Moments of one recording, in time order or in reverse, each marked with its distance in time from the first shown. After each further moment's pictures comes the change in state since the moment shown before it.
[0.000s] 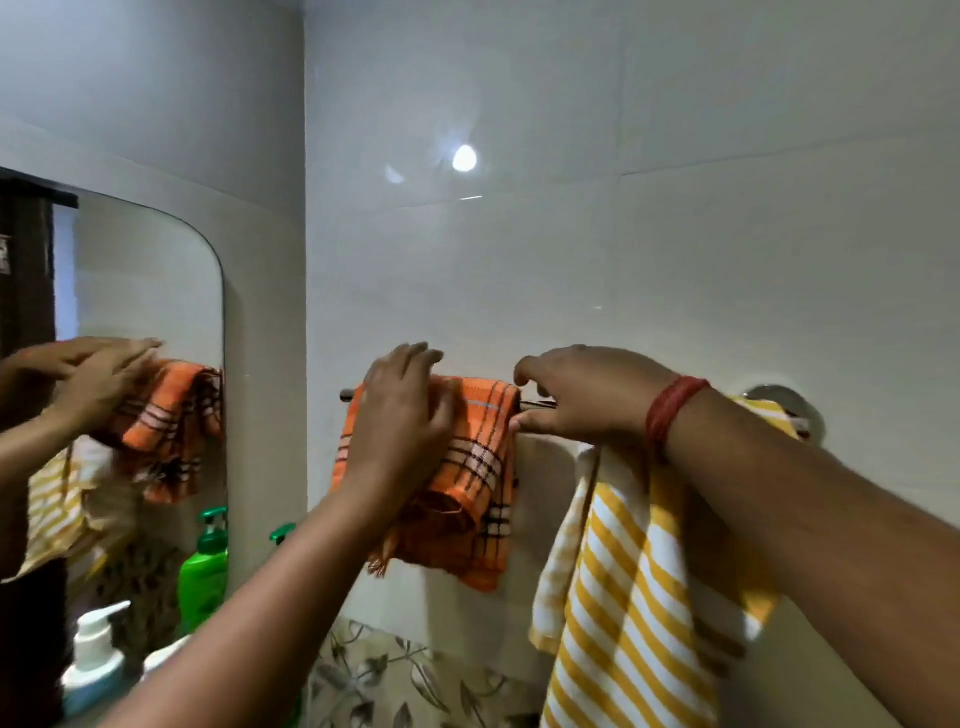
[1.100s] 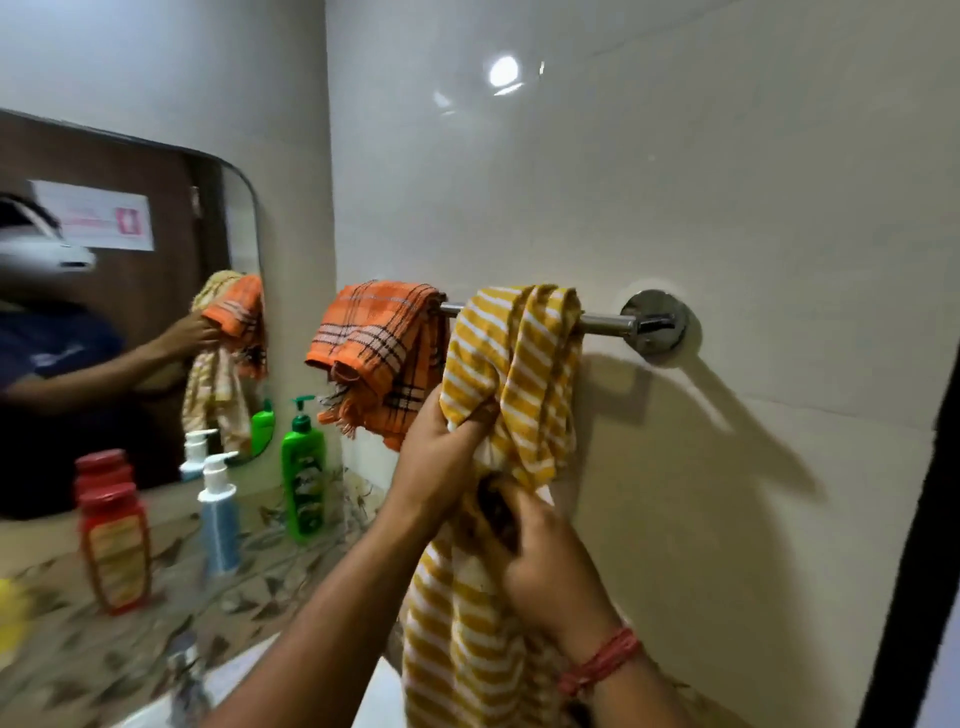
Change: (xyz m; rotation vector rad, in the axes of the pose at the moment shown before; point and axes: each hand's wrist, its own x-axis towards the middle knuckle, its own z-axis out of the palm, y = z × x) left_hand -0.140 0.205 0.058 -0.630 0.000 -0.616; right_hand -0.202 0.009 0.178 1.237 0.239 -0.072
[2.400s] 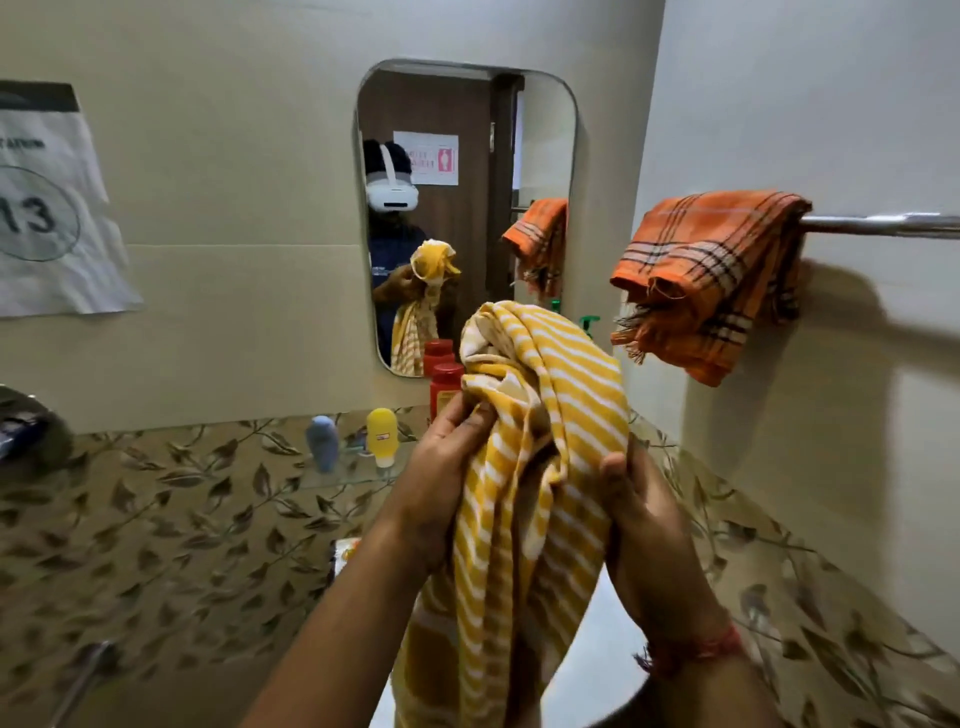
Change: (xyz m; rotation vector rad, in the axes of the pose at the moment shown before) left_hand -0.135 0.005 -0.211 -0.138 0.322 -0.243; right_hand -0.030 -0.102 0.128 1.161 -0.385 0.198
